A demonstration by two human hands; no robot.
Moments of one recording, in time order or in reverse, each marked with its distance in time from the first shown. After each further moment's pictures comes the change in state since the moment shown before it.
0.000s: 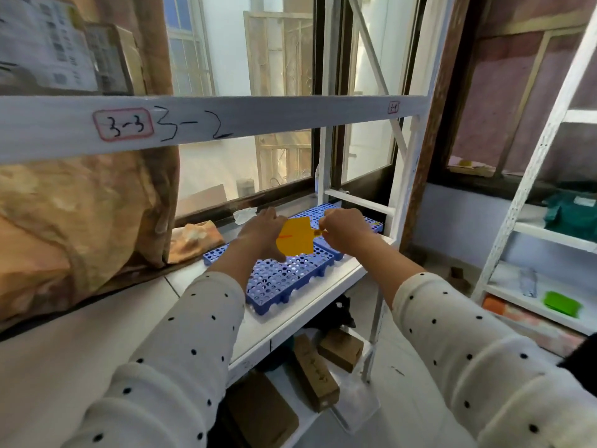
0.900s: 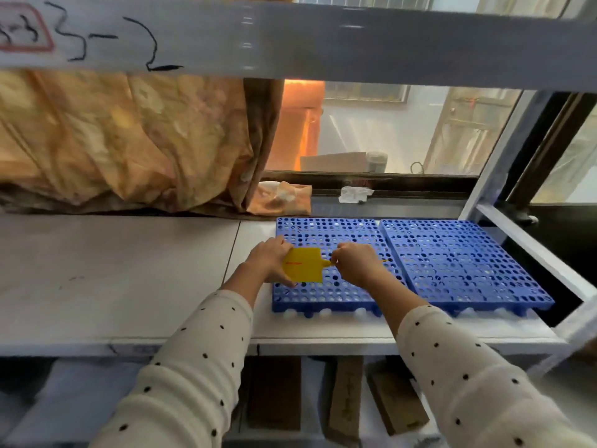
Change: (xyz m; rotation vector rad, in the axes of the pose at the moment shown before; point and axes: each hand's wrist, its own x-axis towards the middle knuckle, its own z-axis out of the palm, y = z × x) left_hand 0.059 -0.026 0.130 -0.162 -0.200 -0.733; right_hand 0.153 -0.030 0.190 0.290 -0.069 -0.658
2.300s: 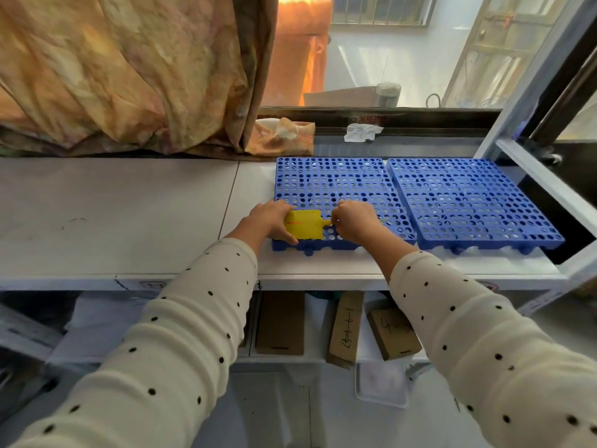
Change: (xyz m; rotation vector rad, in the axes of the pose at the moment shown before) left_hand -0.002 0.004 0.041 -0.038 -0.129 -0.058; right_hand -0.014 -0.015 0.033 0.018 -0.127 -0.004
